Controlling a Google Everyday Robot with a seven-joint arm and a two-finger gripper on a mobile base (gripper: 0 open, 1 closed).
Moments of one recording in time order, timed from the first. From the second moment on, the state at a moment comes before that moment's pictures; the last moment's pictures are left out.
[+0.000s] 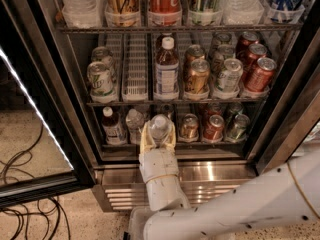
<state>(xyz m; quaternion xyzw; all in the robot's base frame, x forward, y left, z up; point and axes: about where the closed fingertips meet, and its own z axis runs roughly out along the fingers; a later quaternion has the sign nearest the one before) 0.533 0.018 0.773 0.00 0.60 0.15 0.79</state>
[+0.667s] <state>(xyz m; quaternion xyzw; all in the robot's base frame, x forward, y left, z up) 0.528 -0.002 0.797 0.01 0.62 0.21 0.75</state>
